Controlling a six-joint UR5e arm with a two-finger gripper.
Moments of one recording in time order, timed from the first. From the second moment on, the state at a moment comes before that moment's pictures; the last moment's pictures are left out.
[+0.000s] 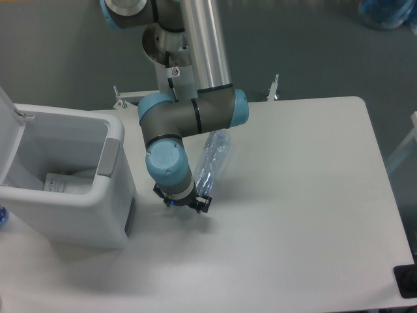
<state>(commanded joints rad) 2.25 -2.06 -1.77 -0.95 1.68 0.60</state>
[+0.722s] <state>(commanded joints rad) 2.29 -2.01 -1.71 -0.95 1.68 0.61</state>
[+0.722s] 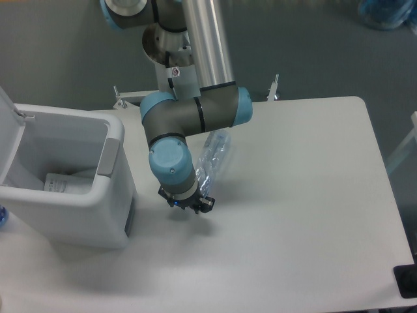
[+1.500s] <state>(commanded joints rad) 2.51 -1.79 -1.30 -0.94 1.38 0.42</state>
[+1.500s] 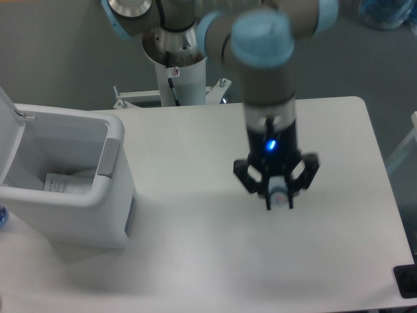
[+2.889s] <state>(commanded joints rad) 2.09 -1.74 -1.24 -0.91 1.24 0.20</state>
